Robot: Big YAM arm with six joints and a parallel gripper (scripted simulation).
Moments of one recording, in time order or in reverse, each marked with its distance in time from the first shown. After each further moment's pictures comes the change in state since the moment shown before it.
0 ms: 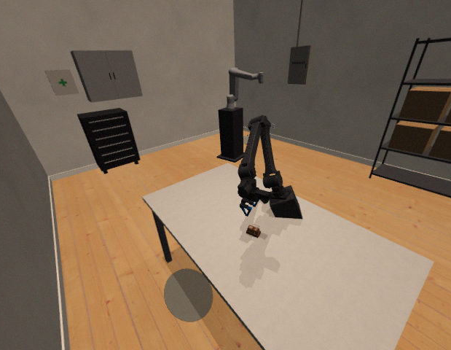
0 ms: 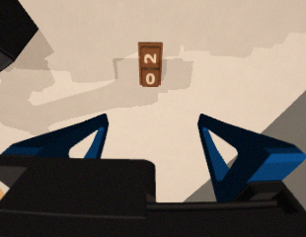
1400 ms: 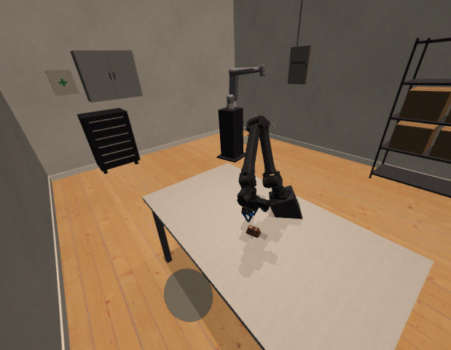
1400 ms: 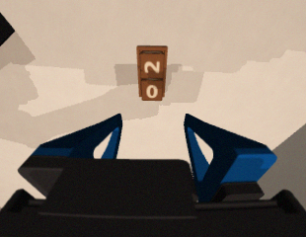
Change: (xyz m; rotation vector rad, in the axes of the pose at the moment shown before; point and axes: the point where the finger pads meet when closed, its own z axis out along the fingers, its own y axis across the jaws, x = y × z) arm -0.001 0.003 0.055 -0.006 0.001 0.005
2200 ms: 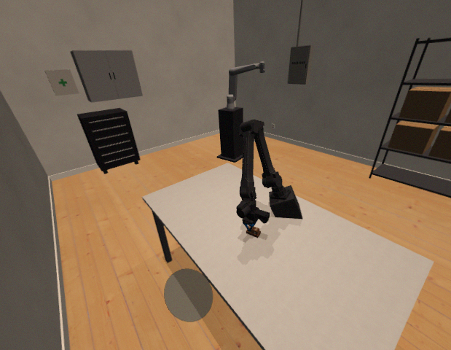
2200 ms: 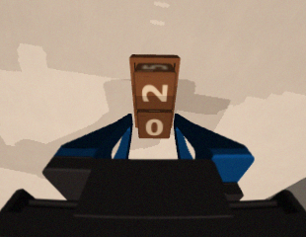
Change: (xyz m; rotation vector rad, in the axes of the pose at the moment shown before) arm 0.000 0.003 0.082 -0.010 0.000 0.003
